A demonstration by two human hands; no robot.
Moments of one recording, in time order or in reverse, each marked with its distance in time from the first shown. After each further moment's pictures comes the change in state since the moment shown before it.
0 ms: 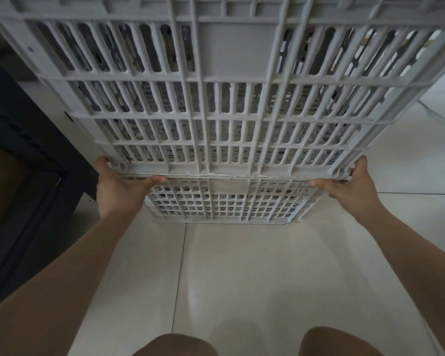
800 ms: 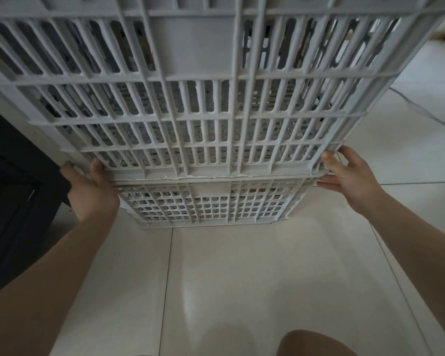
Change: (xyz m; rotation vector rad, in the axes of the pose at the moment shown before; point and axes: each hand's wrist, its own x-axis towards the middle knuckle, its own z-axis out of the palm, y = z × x) left_hand 0.006 0.007 0.018 -0.042 0.237 -0.055; right_hand 0.015 -0.002 -0.025 0.341 -0.088 0.116
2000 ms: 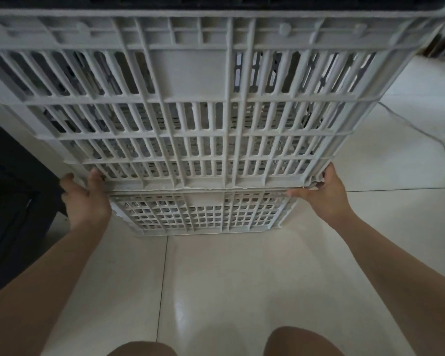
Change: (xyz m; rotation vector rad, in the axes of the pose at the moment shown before) left_hand 0.002 0.005 -0.013 -0.037 -0.124 -0.038; right_hand -0.018 0.013 0.016 -0.216 0.057 -0.161
